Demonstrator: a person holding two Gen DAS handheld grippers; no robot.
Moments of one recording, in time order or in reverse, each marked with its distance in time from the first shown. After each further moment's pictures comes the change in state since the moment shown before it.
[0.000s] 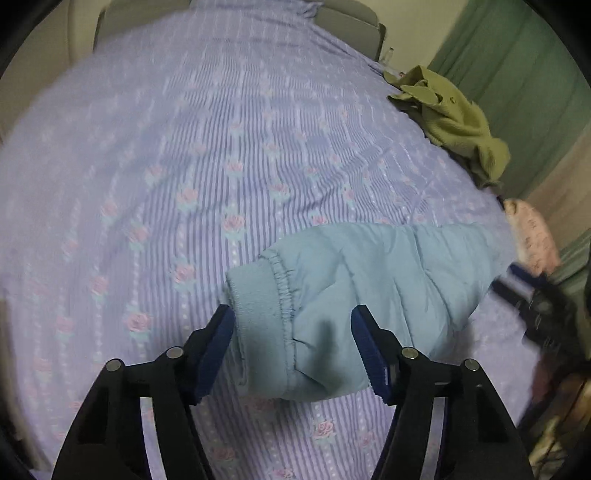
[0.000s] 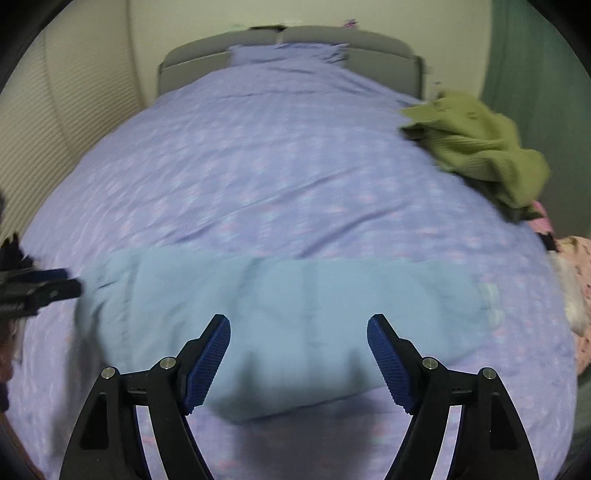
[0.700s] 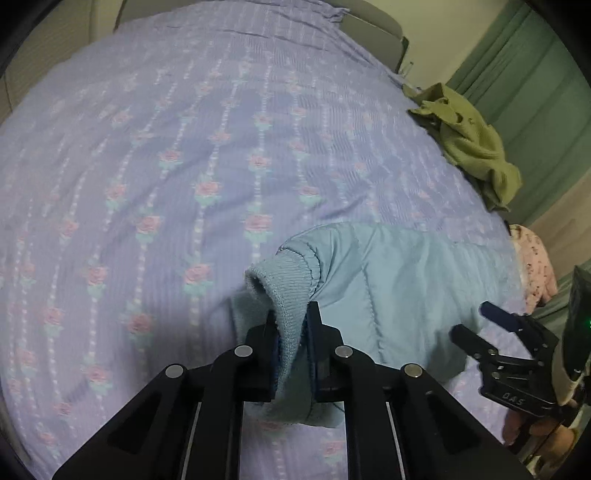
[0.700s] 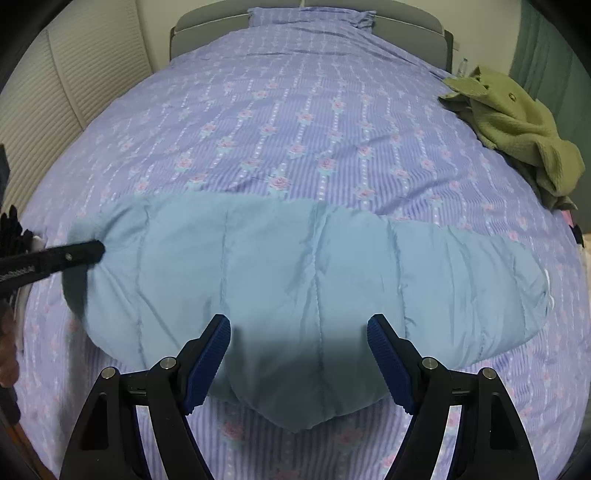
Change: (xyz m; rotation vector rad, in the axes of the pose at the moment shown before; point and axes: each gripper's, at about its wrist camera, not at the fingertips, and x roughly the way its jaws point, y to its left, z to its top) left arm 0.019 0.026 0.002 -0.080 -0.012 0.025; right arm 0.046 0.052 -0.006 -0.035 0.132 0.022
